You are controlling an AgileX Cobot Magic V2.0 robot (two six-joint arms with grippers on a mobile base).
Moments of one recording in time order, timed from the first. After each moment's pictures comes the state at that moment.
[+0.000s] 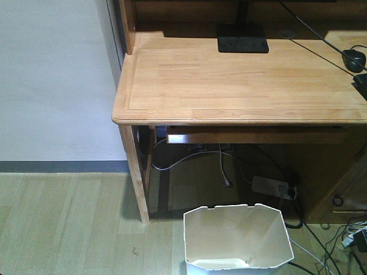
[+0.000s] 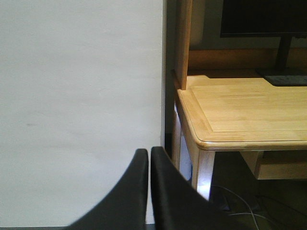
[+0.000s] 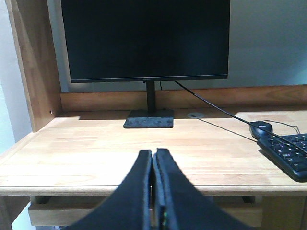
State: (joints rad) left arm 0.00 -0.01 0.03 -0.01 0.19 -0.02; right arm 0.02 -0.01 0.03 -0.09 0.05 0.09
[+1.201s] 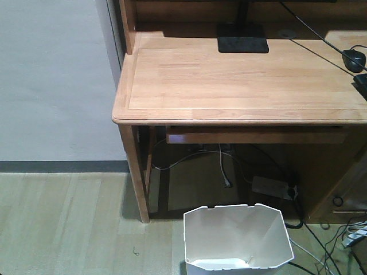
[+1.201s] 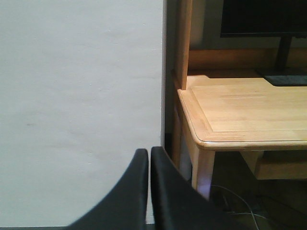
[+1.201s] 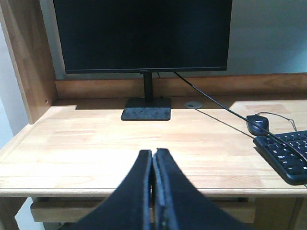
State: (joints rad) left arm 0.00 -0.01 0.03 -0.01 0.19 -0.02; right arm 0.02 0.33 -0.29 -0.09 0.15 0.09
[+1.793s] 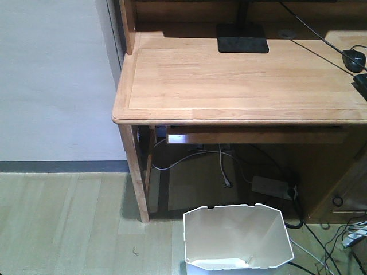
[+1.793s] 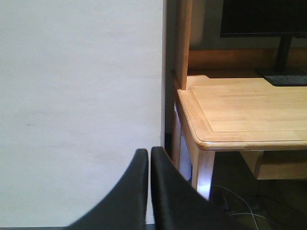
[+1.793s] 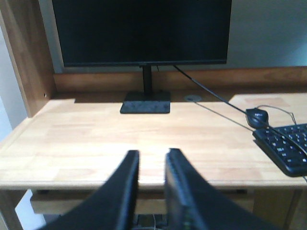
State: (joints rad) left arm 0.00 -0.01 0.03 -0.01 0.19 -0.02; right arm 0.02 0.33 -0.29 -0.09 0.18 0.09
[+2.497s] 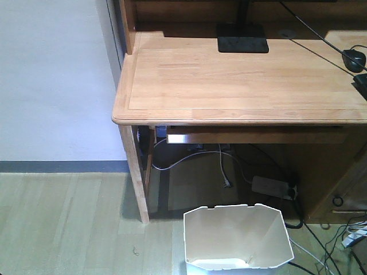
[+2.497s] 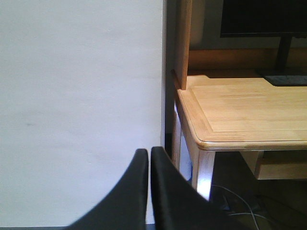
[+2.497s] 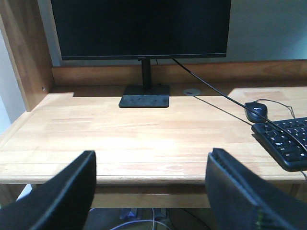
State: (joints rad) left arm 0.00 -0.01 0.03 -0.01 0.19 -0.02; right arm 0.02 0.36 -0.32 -0.09 0.22 0.09
